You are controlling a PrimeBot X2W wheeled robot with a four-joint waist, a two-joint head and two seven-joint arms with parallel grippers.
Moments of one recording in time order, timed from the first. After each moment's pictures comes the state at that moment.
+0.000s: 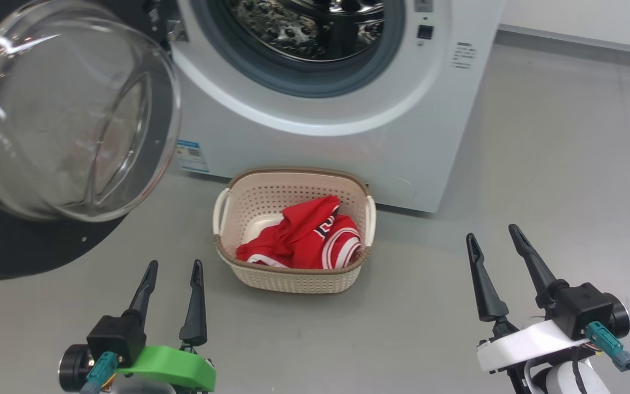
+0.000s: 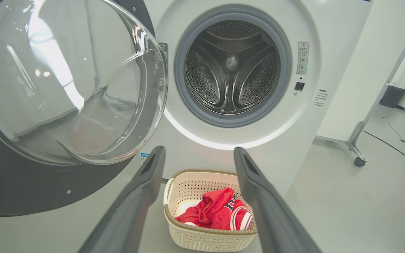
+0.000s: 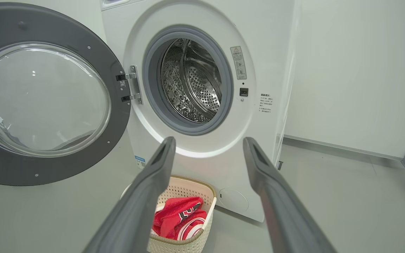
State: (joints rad) left arm -0.03 0.05 -0.27 0.16 -0.39 0.06 -0.25; right arm 0.02 -0.06 0.16 0.05 0.21 0.08 -0.25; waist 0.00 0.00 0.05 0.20
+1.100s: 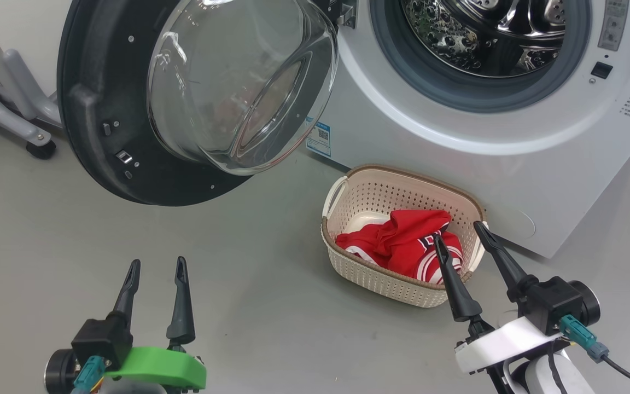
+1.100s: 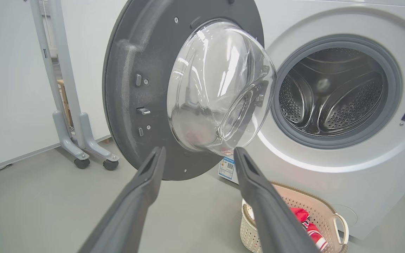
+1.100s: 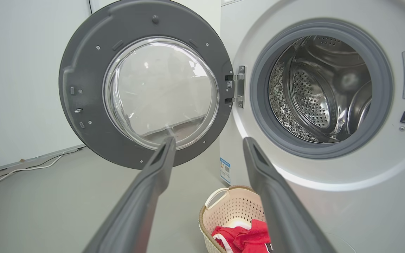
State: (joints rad) left arm -0.01 0.05 -0.23 0.12 -0.38 0.08 -0.25; right arm -0.02 -0.06 0.24 0.08 0.21 0.10 -0.25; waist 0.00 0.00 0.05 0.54
